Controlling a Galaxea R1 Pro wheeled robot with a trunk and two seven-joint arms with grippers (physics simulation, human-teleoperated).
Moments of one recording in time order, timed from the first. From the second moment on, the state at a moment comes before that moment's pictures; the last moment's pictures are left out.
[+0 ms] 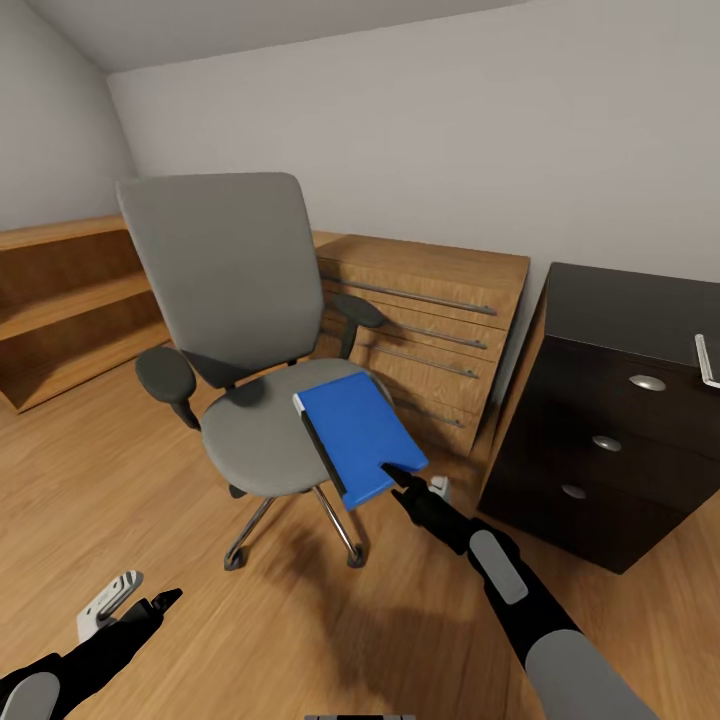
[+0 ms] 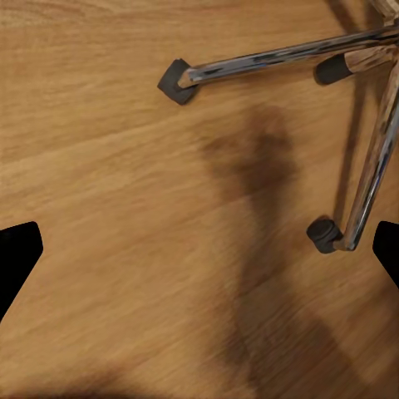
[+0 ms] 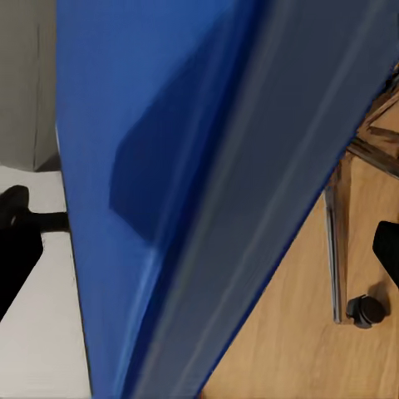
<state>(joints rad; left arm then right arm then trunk) -0.02 0.04 0.39 -1.60 0.84 0.79 0.28 -0.61 0.04 0.09 -0.78 -1.03 0.47 0.49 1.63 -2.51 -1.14</state>
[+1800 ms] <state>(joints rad) -0.02 0.04 0.39 -1.59 0.84 0.79 0.28 -0.61 0.04 0.13 -0.79 -1.03 0.47 0.51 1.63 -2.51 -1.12</state>
